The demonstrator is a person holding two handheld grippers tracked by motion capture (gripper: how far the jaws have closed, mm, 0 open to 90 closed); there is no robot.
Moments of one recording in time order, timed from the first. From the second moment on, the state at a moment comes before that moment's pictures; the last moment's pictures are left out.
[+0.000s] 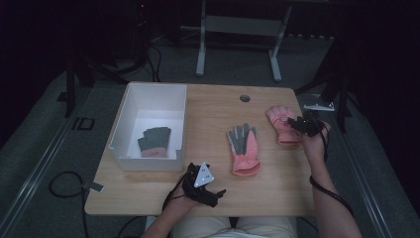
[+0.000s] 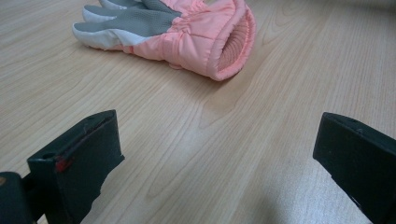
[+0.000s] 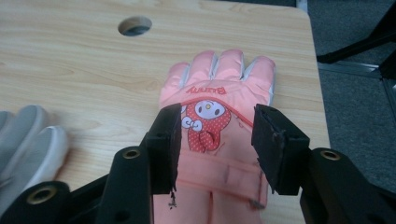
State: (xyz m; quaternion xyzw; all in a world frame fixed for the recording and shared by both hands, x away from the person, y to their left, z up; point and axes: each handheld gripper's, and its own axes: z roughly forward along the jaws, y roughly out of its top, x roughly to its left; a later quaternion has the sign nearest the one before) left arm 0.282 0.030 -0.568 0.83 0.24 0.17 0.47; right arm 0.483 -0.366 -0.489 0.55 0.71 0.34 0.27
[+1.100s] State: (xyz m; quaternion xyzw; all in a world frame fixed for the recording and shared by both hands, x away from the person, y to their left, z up) left arm 0.283 0.035 -0.569 0.83 0.24 0.17 0.47; right arm 0.524 -0.352 -0.530 0.58 0.73 0.25 0.27
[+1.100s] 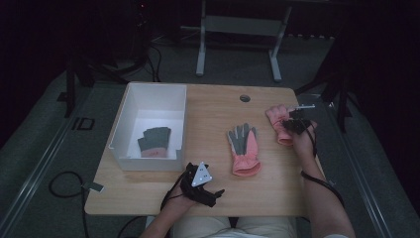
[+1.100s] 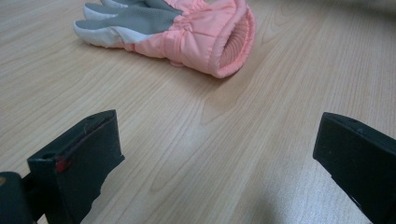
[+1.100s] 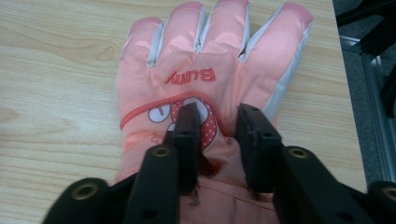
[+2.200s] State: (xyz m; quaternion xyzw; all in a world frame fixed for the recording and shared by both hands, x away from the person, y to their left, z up) left arm 0.281 0.035 -0.566 0.83 0.24 0.18 0.47; right arm 0.376 -0.340 -0.469 0.53 0.74 0.32 0.26
